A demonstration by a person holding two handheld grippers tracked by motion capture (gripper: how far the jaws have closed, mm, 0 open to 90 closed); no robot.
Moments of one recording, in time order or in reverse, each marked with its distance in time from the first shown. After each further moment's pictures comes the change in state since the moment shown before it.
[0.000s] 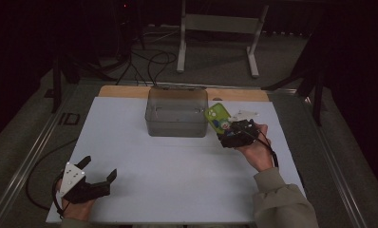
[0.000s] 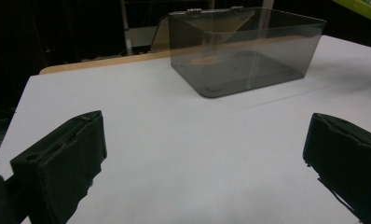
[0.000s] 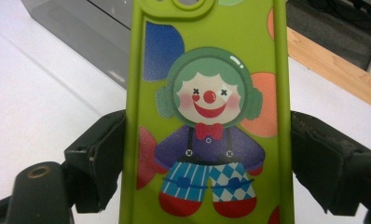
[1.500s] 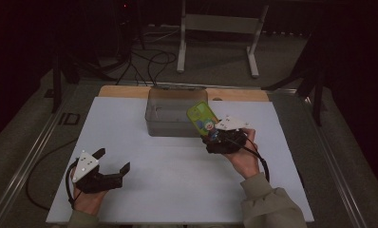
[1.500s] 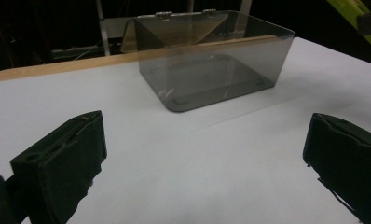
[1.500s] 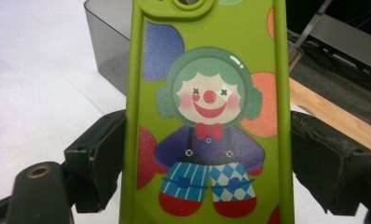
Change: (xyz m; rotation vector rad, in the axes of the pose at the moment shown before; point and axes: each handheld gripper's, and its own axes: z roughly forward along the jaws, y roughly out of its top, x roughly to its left) left arm -0.023 0.035 0.023 0.044 -0.088 -0.020; right arm 0.051 0.014 -0.013 -0.199 0.041 -0.057
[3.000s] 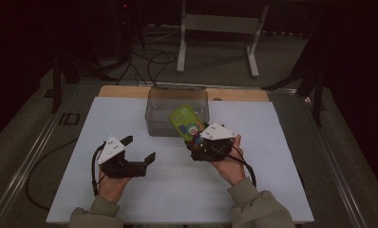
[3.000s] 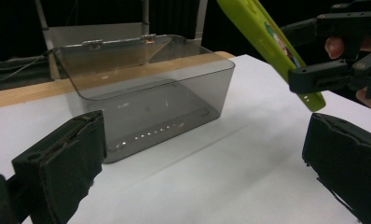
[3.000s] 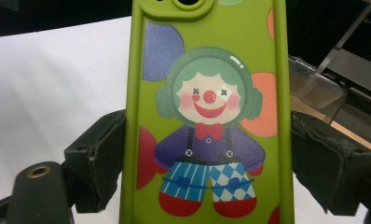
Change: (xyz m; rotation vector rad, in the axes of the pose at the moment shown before) left arm -0.037 0.043 0.046 -0.021 -0.176 0.006; right arm 0.045 0.010 0.005 -0.112 0.057 -0.037
